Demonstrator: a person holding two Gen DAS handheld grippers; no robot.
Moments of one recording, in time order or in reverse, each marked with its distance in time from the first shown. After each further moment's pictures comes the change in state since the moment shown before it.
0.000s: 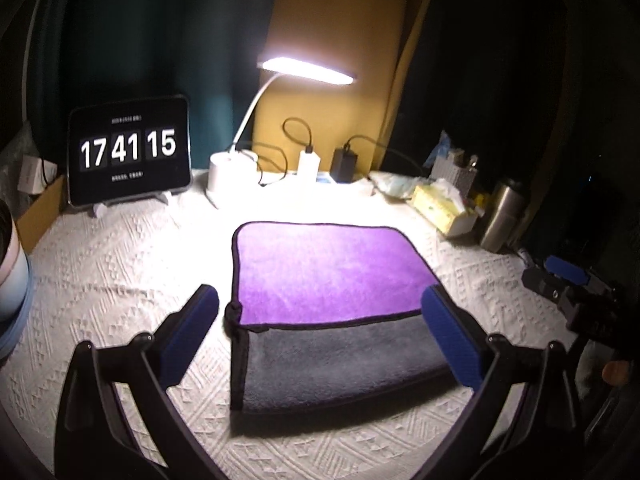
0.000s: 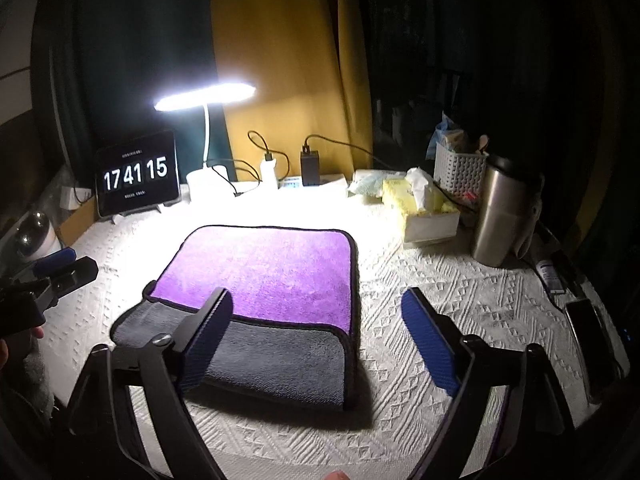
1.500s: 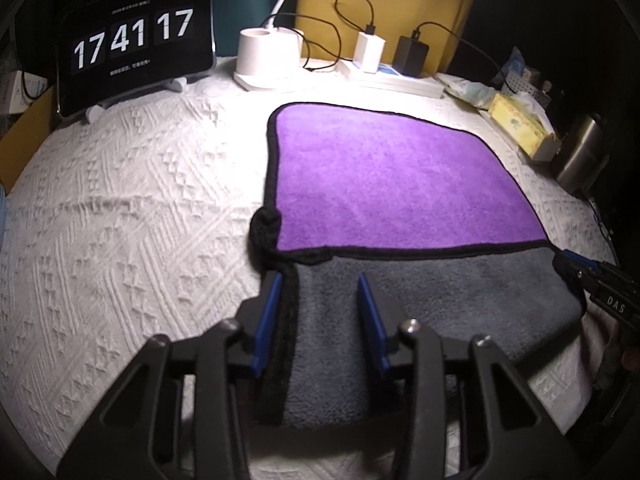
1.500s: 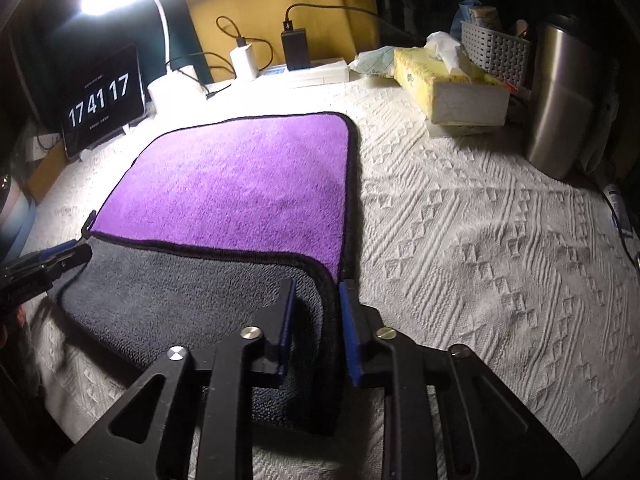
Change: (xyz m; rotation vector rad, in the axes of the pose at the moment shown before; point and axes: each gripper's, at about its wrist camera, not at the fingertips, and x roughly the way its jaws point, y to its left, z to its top) left arm 0.101 0.039 -0.051 -0.048 0.305 0.148; right arm 0.118 -0.030 -0.046 0.032 0.310 0.068
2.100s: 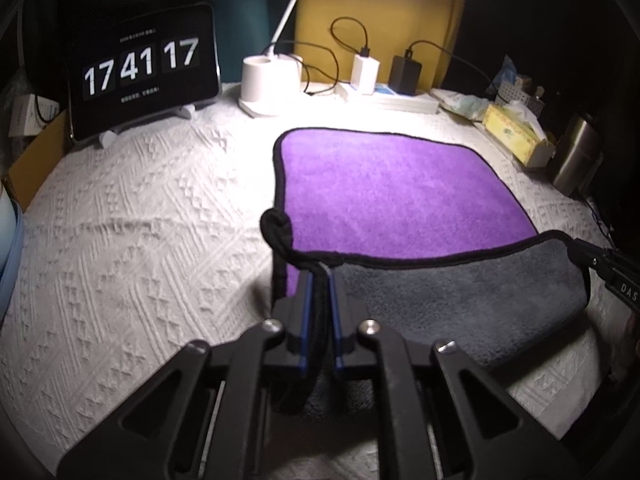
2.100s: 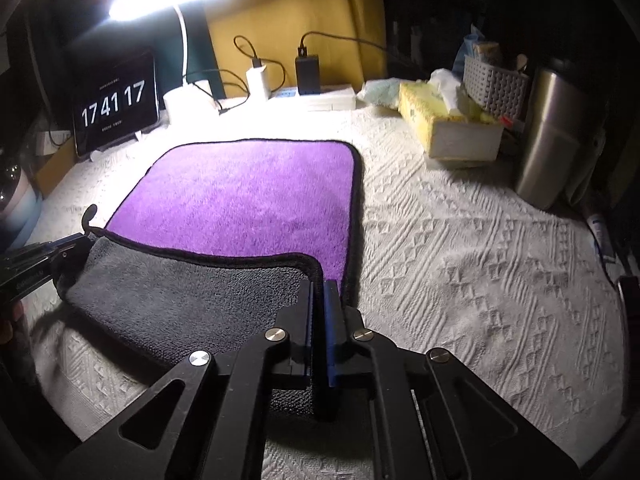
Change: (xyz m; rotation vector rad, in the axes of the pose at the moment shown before) left arm -0.023 -0.006 -0.001 0.032 -0.079 0.025; right arm -0.028 0.009 0.005 -0.053 -0.073 -0.022
